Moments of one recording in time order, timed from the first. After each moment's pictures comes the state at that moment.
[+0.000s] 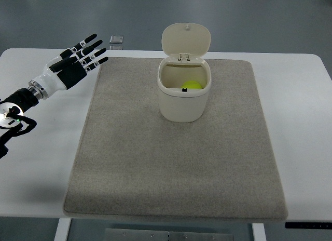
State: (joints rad) left arm -0.71 0.50 -0.69 -0.78 -0.13 -0.57 -0.08; right arm 0.04 0.00 -0.06 0.21 0.07 -0.11 0.06
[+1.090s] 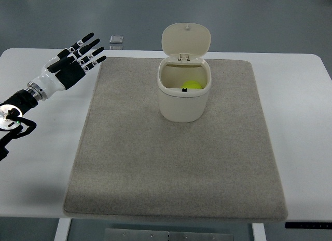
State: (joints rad) left arm -0.69 0.50 -0.72 -0.79 -0.13 -0.57 -0.09; right arm 0.04 0.00 -0.06 0.21 0.07 -0.11 0.06
